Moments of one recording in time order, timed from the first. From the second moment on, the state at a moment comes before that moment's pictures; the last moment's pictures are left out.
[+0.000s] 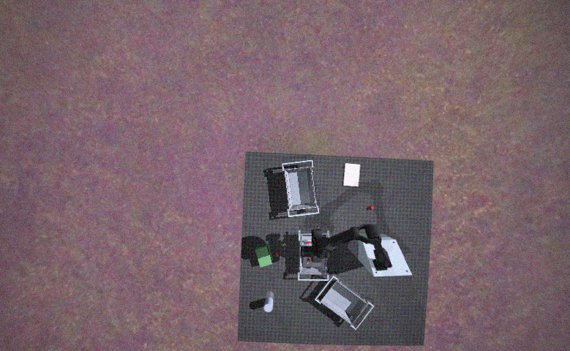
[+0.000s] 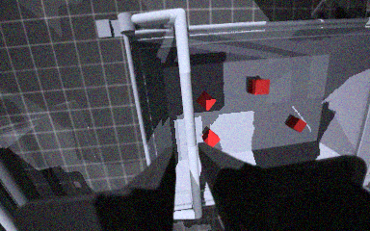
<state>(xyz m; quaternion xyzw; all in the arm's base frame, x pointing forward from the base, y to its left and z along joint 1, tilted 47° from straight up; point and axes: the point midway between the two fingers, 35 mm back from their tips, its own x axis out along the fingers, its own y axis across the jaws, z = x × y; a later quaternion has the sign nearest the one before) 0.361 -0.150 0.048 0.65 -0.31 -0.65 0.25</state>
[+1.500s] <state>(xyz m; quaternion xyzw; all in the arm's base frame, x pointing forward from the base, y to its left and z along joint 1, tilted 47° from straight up) 0.425 -0.076 -0.015 0.35 0.17 -0.69 0.60</state>
